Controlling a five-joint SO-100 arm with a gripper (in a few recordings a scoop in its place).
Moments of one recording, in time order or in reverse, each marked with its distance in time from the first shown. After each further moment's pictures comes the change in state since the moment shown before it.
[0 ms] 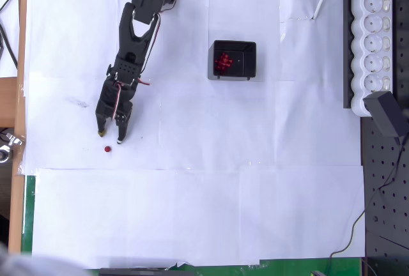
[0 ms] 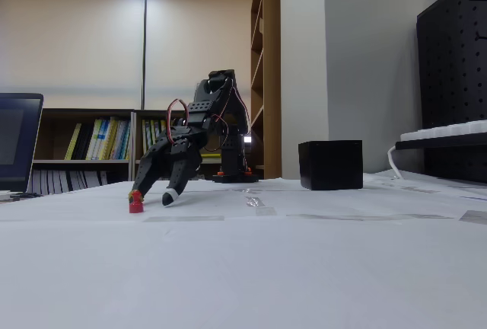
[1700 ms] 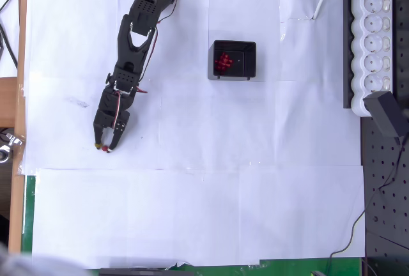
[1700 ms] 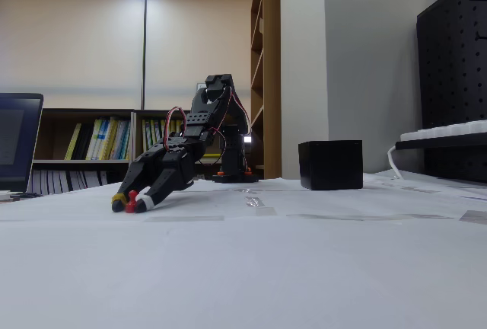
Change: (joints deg) arm -0.2 10.0 9.5 -6.2 4.0
